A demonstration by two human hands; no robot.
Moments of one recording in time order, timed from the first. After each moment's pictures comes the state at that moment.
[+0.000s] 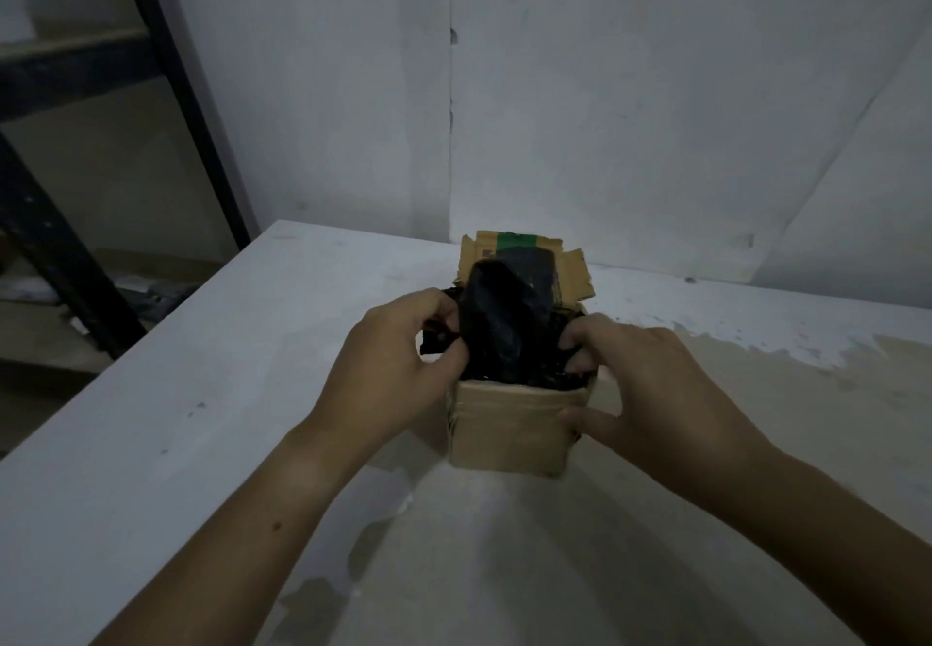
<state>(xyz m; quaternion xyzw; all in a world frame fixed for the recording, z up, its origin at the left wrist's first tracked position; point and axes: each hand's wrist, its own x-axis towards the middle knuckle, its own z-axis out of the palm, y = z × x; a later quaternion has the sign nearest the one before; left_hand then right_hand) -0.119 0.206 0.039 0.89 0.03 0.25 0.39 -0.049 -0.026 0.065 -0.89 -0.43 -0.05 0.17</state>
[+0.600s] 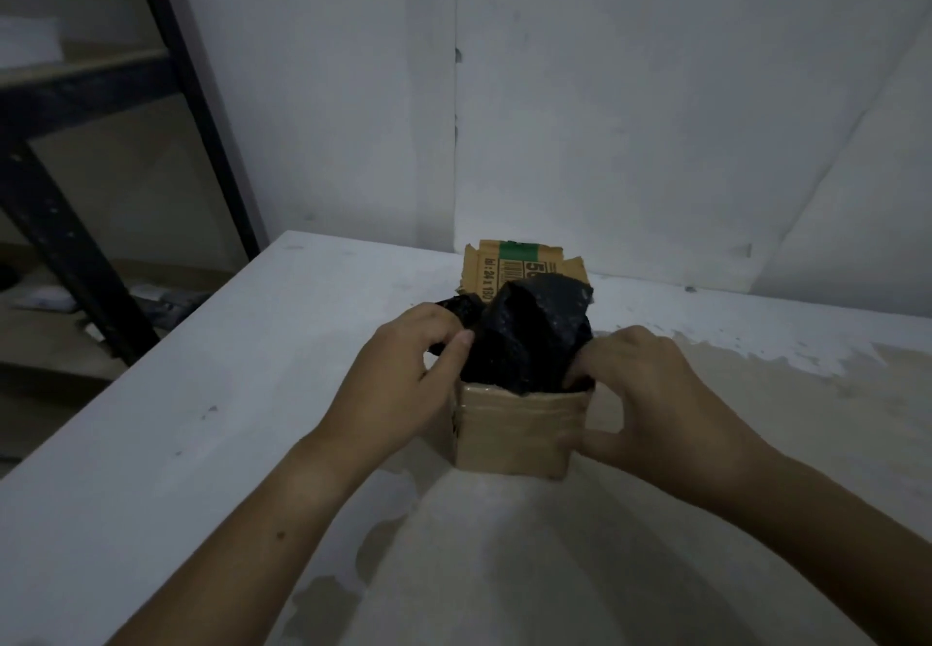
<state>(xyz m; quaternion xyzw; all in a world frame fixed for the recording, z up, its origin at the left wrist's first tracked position) -0.122 0.202 0.038 0.90 0.01 0.24 0.37 -0.049 -0.033 0.065 -0.87 -0.45 -0.06 0.16</state>
